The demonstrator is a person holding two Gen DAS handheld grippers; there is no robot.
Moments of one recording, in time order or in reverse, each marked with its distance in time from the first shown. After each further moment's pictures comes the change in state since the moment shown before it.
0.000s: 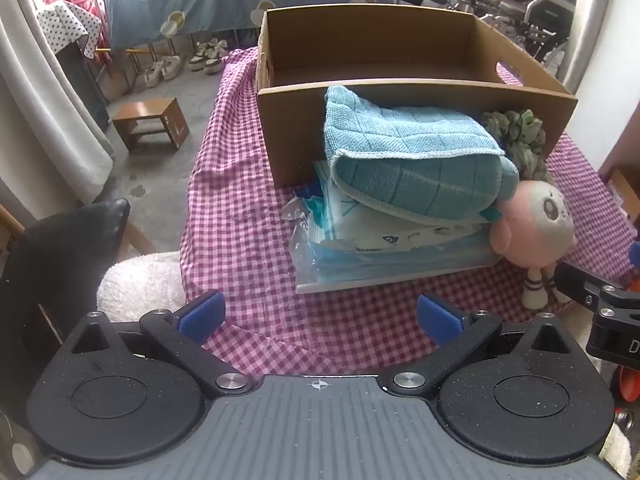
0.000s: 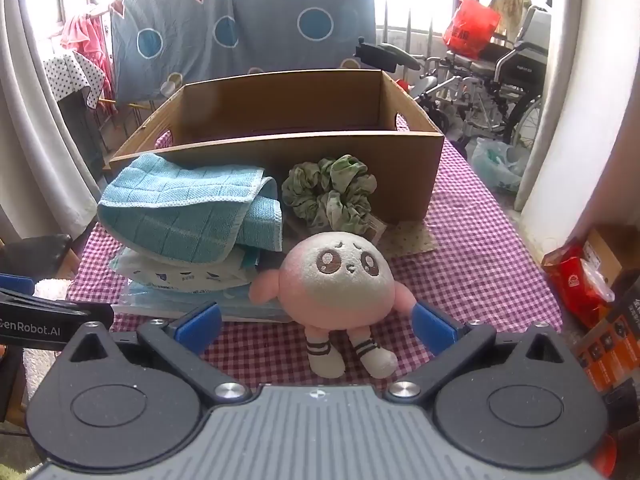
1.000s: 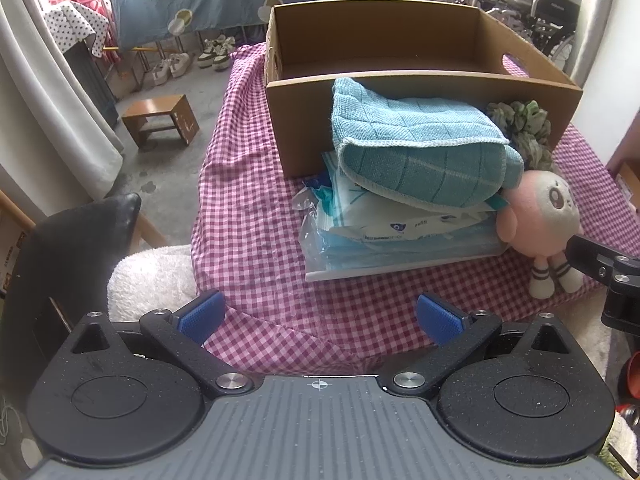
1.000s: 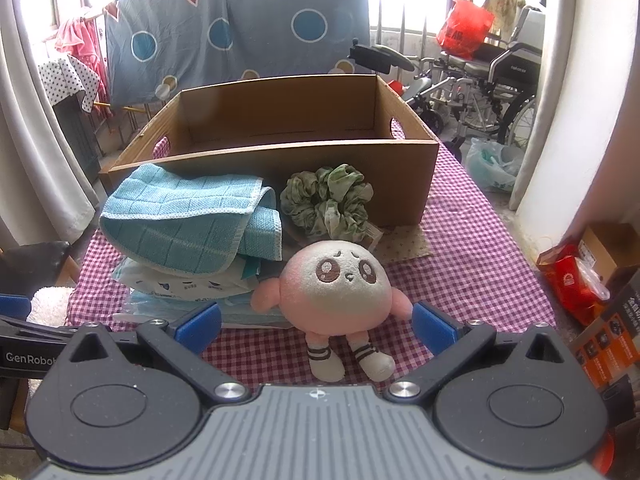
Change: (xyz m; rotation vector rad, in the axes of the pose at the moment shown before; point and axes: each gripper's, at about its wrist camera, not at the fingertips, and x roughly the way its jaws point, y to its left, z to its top) left arm -0.004 0.001 -0.007 0.010 0.011 0.037; right arm -0.007 0.002 0.007 0.009 -0.013 -0.019
